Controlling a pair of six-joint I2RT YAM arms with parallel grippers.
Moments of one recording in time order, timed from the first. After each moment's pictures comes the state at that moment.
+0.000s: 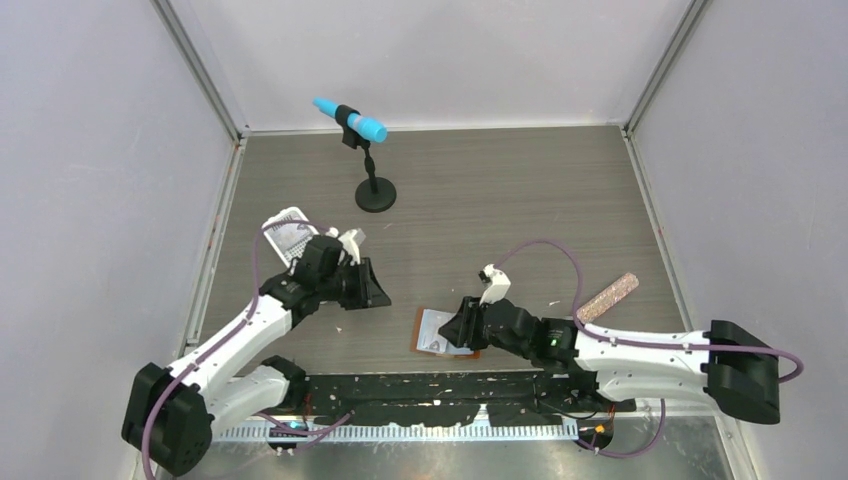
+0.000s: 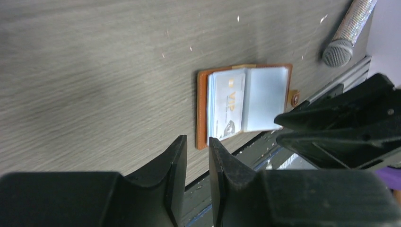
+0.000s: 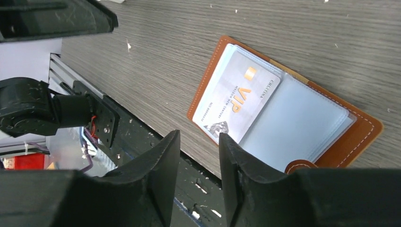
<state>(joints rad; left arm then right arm) -0.47 0.98 0.60 -0.41 0.38 -0.60 1.19 0.97 0.37 0.05 0.24 0.99</state>
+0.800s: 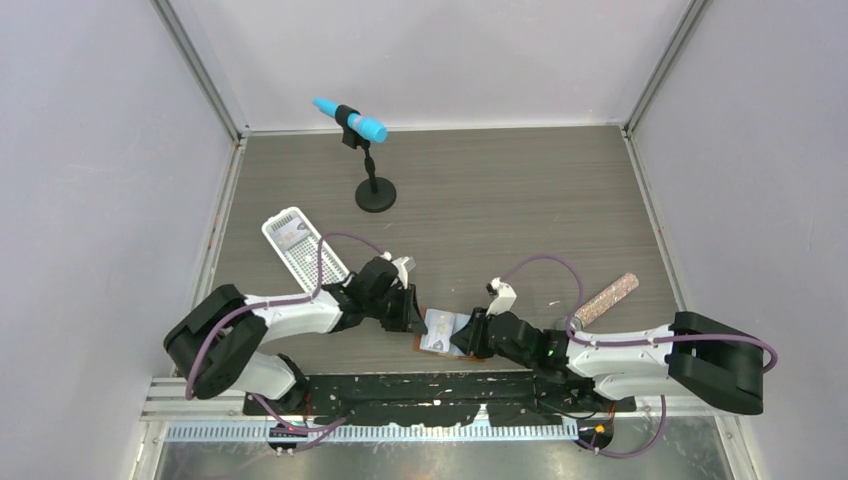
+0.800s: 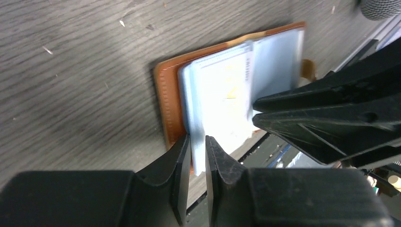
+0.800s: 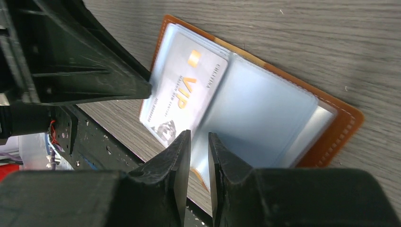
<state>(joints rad) -0.81 1.36 0.50 0.03 0.35 -0.77 1.18 1.11 0.17 0.35 0.26 1.02</state>
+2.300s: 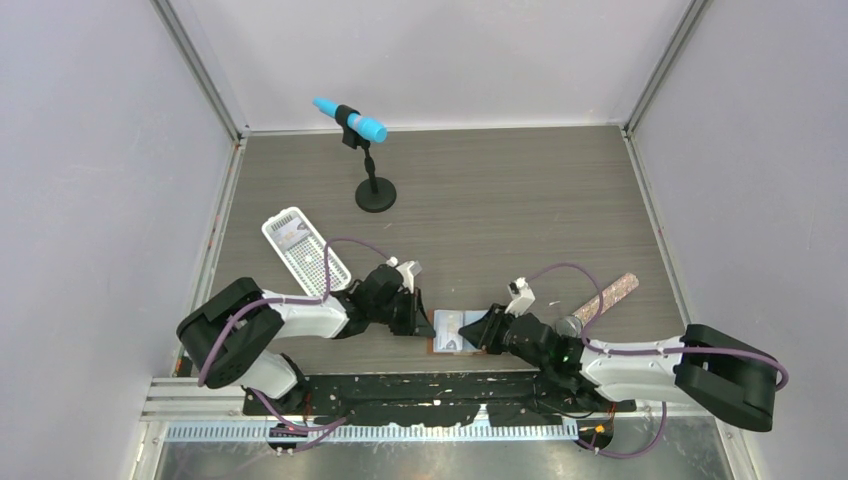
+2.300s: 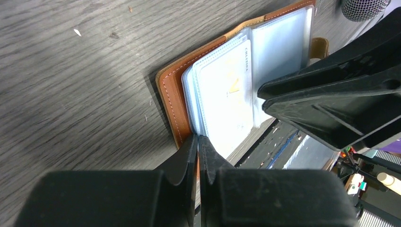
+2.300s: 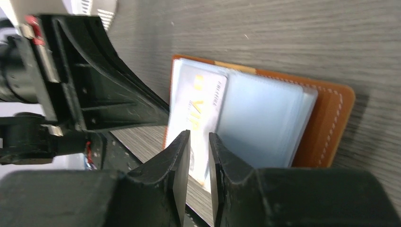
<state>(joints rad) -0.86 1.47 0.45 0.26 0.34 -0.84 1.09 1.03 0.02 0.55 0.24 1.09</state>
